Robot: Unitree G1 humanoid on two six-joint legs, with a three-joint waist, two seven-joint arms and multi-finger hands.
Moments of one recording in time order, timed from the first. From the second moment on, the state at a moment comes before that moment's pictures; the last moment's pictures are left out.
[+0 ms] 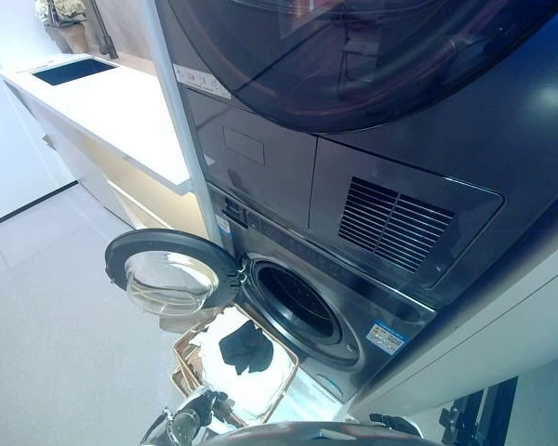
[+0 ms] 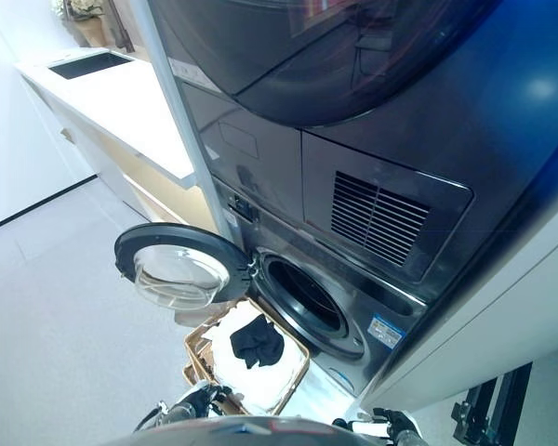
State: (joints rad) left arm -0.05 0.22 -0.52 1.26 0.21 -0.16 0.07; right arm 0.03 -0.25 0.29 1.31 0.19 -0.09 -0.03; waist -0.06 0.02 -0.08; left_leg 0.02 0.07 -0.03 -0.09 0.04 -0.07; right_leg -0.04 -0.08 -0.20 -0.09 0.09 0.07
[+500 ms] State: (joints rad) left arm -0.09 0.25 -0.67 1.22 0.38 -0.17 0.10; right arm 0.02 -0.26 0.29 1.32 0.19 -0.09 -0.04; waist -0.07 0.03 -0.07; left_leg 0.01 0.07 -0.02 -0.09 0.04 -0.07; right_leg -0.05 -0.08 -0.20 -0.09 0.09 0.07
